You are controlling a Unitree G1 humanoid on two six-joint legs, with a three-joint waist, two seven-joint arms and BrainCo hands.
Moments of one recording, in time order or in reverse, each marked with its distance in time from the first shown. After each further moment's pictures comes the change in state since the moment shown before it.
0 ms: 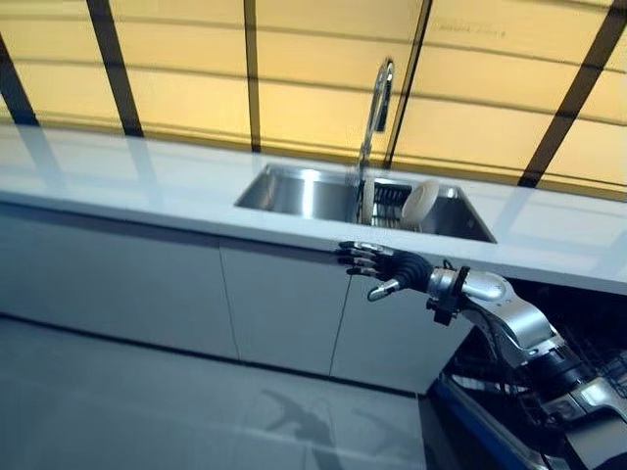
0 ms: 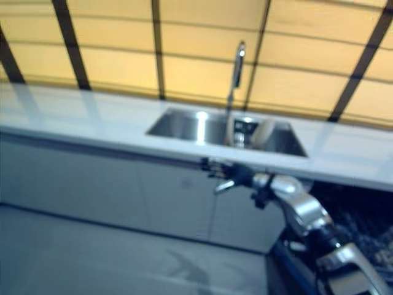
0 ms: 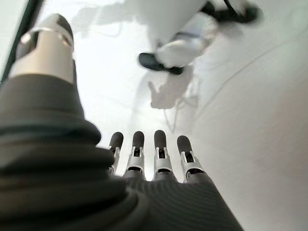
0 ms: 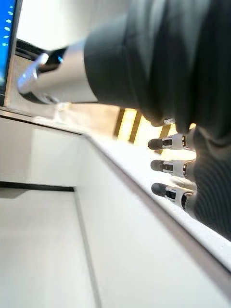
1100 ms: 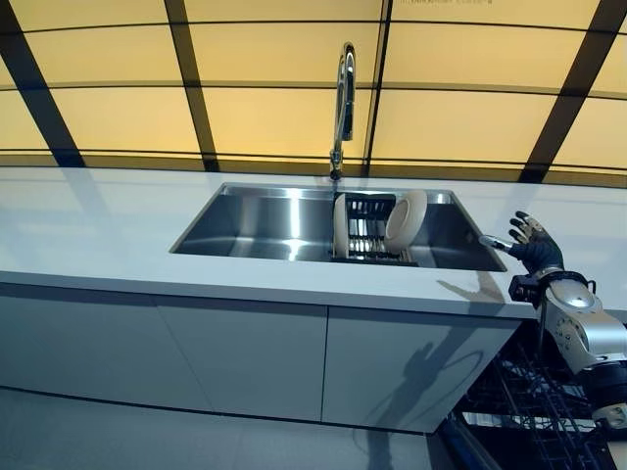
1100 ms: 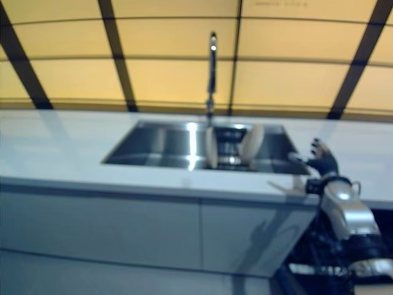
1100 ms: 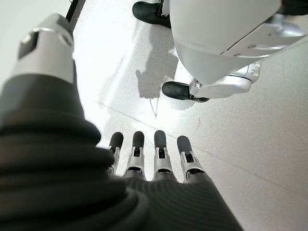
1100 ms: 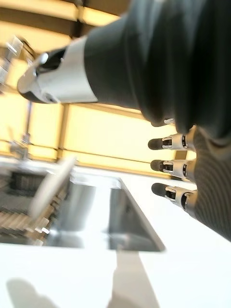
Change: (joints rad) left arm 0.016 -0.110 0.060 0.005 -0.042 0.027 0.041; right arm 0.107 -0.073 -0.325 0.274 -0.028 0.079 -0.794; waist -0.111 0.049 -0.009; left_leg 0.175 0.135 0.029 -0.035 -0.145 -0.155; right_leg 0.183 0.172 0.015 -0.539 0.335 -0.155
